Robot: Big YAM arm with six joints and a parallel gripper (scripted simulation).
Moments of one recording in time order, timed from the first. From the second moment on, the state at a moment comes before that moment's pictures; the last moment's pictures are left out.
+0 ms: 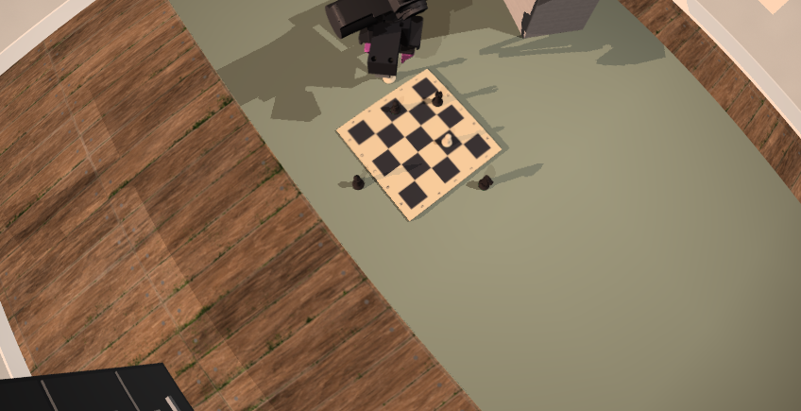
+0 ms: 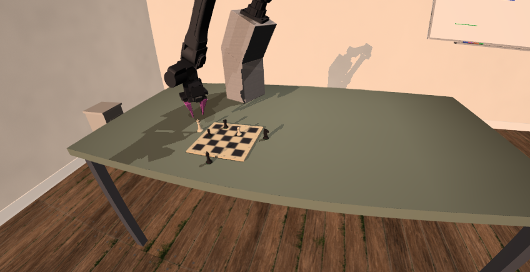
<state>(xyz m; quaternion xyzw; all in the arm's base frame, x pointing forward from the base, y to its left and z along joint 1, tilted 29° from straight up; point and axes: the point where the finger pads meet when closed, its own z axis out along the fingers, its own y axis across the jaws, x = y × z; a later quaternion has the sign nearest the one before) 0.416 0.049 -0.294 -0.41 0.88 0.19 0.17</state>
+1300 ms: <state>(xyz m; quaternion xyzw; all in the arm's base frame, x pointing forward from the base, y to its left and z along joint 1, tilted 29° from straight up) 0.421 0.051 -0.299 -0.41 0.88 0.19 0.17</state>
